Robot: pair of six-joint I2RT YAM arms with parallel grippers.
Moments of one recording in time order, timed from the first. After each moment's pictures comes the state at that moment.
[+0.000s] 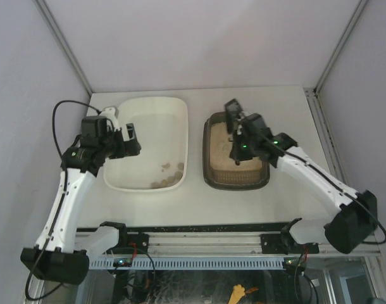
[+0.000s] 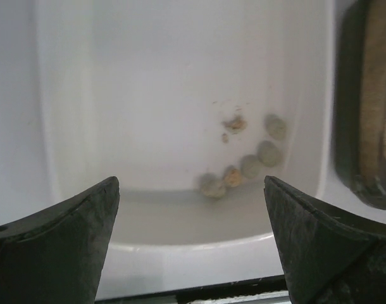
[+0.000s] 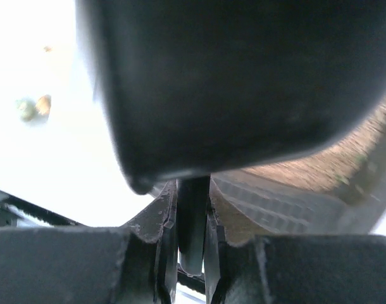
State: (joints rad) left arm -0.07 0.97 1.13 -0.89 0.02 -0.21; right arm 0.70 1.38 1.21 -0.72 0.03 0.39
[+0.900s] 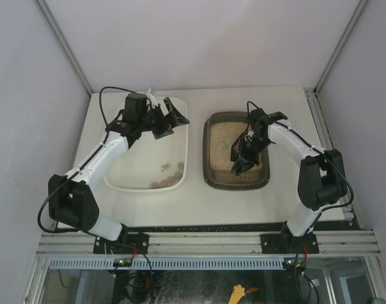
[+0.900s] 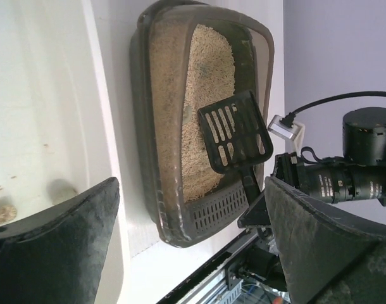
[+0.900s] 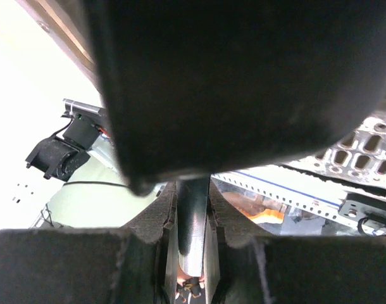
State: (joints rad) left arm -0.34 1.50 1.25 -0.33 0.40 -0.77; right arm 0.31 1.69 1.31 -1.16 -0.55 0.58
